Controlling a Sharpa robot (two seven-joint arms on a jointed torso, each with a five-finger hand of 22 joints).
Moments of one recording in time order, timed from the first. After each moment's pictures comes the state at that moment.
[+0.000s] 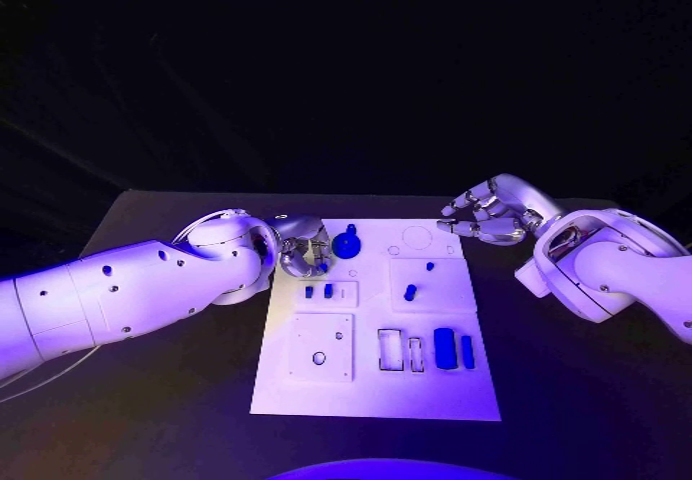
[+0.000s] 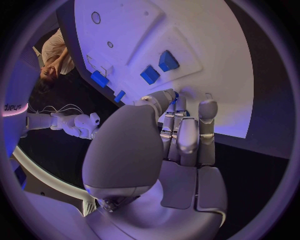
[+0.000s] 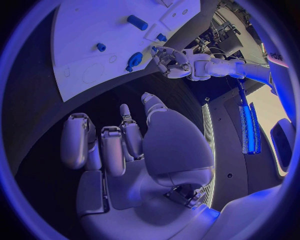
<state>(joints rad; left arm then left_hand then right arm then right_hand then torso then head) 1.20 -0.79 -0.02 1.49 -1.44 -0.08 -0.19 1.51 -0.20 0.52 0.15 0.22 1.06 0.13 0.23 0.15 1.11 0.07 0.35 0.12 1.40 0.00 1.33 1.01 0.16 1.10 0.10 1.17 0.87 1.33 -0.98 -0.12 1.69 -1.07 -0.47 -0.11 1.28 -0.08 0.05 0.19 0.41 1.00 0.14 0.12 0.17 1.40 0.06 1.37 1.31 1.46 -0.01 1.50 1.31 0.05 1.40 0.09 1.29 1.31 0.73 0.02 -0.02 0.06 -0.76</state>
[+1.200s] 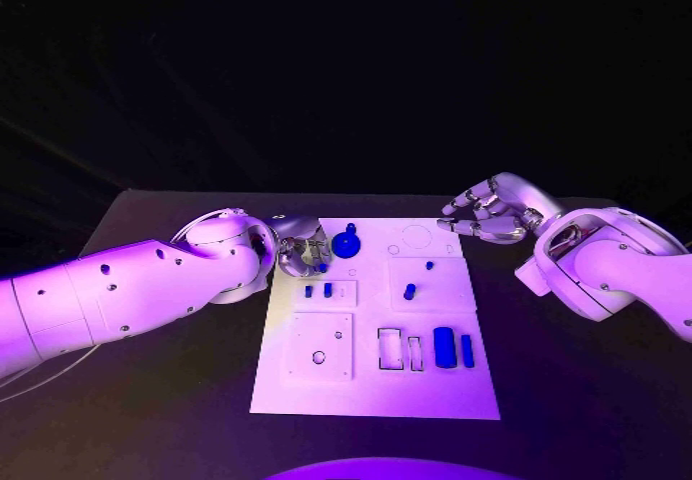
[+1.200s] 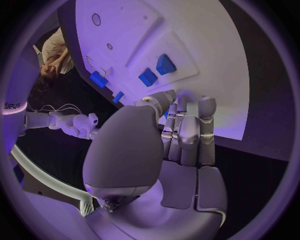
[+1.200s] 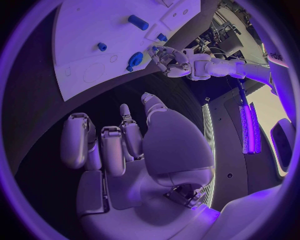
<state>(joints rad) 1.20 -0.79 -0.02 1.49 -1.43 -0.07 -0.20 1.49 -0.22 0.52 0.14 0.22 0.97 0.16 0.13 0.10 1.10 0.09 0.27 0.11 1.37 0.02 1.31 0.94 0.16 1.06 0.11 1.15 0.82 1.33 -0.98 -0.12 1.69 -1.07 -0.47 -0.11 1.28 -0.08 0.05 0.19 0.42 1.00 0.14 0.12 0.18 1.40 0.06 1.36 1.31 1.46 -0.01 1.50 1.31 0.05 1.40 0.09 1.28 1.31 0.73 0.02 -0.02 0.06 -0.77</state>
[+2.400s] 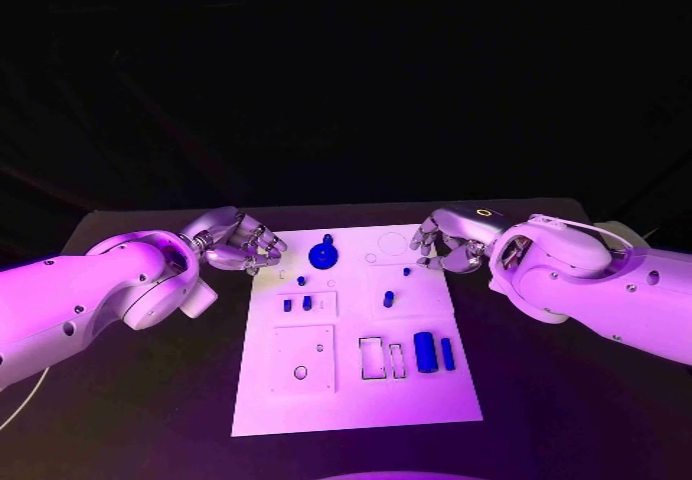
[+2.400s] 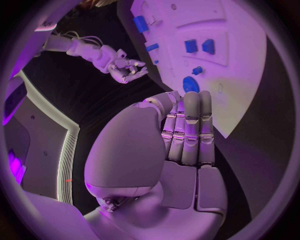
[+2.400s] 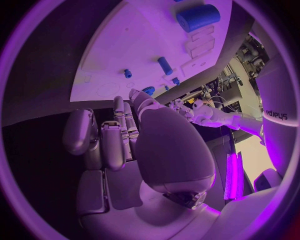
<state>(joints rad) 1.22 -0.98 -0.02 1.57 -0.71 -0.20 0.04 1.51 -0.19 0.50 0.10 0.22 1.05 0.17 0.16 0.10 1.08 0.10 0.32 0.12 1.16 0.02 1.00 0.47 0.18 0.93 0.11 0.99 0.66 1.30 -0.93 -0.13 1.65 -1.58 -0.29 -0.18 1.46 -0.14 0.22 0.16 0.34 1.05 0.14 0.11 0.17 1.10 0.08 0.23 0.29 1.46 -0.01 1.37 1.28 0.10 1.37 0.09 1.17 1.30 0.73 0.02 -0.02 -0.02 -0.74</state>
